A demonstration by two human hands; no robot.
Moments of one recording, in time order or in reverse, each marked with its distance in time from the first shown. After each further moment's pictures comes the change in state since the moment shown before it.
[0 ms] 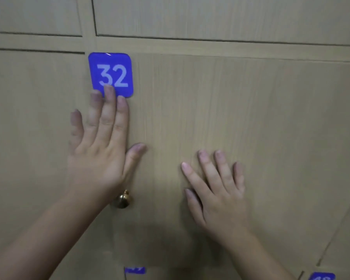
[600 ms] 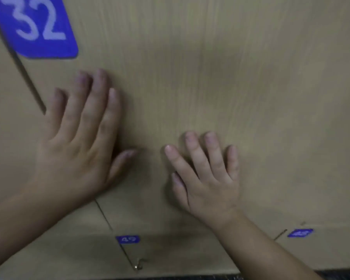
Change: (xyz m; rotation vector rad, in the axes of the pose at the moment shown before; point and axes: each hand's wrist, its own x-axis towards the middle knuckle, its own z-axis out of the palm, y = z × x) left_hand -0.002 -0.004 0.026 -0.102 -0.142 0.345; right_hand -0.004 -0.003 0.016 -0.080 -0.065 0.013
